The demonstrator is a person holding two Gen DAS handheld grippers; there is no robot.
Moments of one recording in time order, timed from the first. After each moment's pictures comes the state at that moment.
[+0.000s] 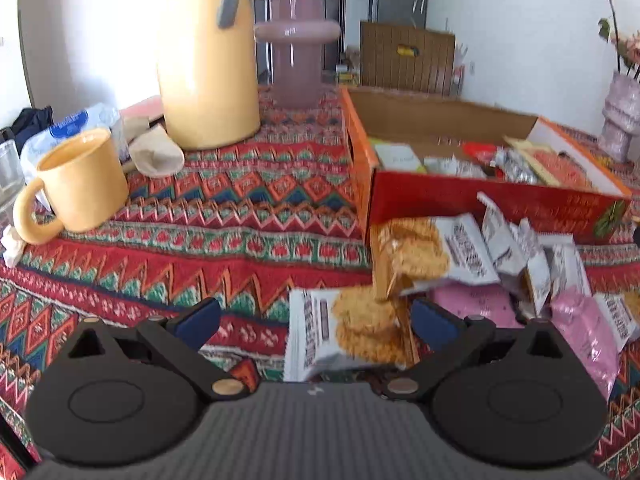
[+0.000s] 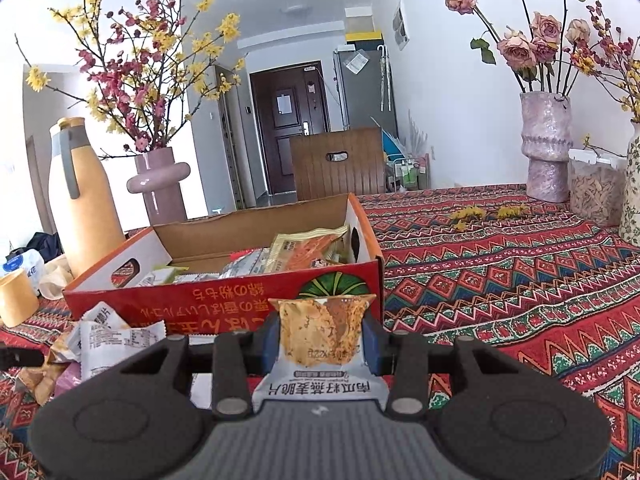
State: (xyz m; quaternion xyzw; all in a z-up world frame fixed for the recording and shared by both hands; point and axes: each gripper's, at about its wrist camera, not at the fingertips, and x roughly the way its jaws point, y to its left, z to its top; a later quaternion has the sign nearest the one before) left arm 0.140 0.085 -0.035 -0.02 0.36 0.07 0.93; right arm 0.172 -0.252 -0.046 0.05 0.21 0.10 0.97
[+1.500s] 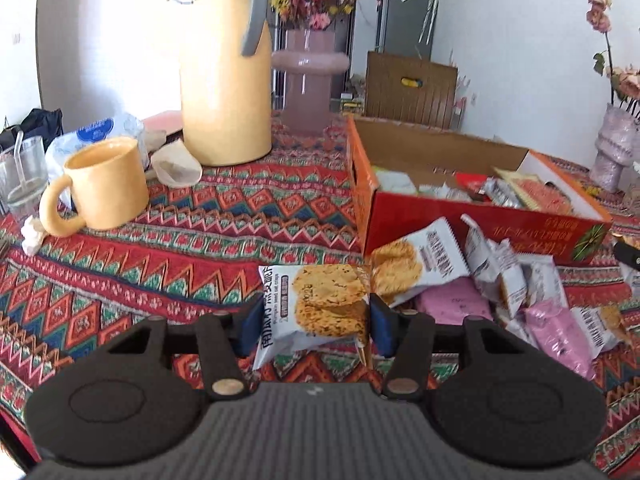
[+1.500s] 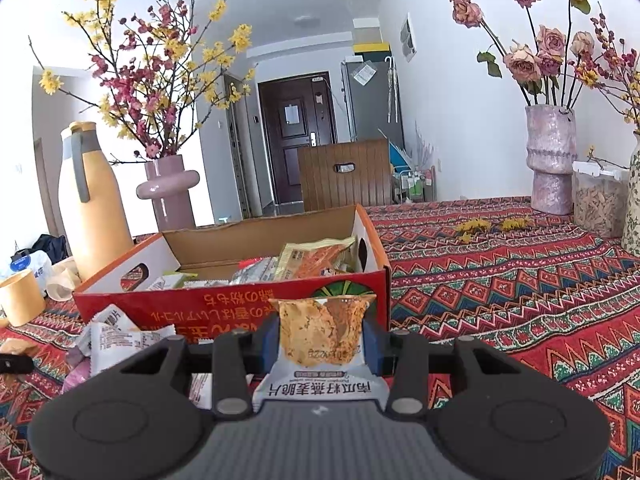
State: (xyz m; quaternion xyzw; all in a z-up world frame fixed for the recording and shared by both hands) left arm 0.105 0.089 -0.015 -0.05 0.30 0.07 0.95; right arm 0.164 -0.250 -0.041 0.05 0.19 0.10 0.97
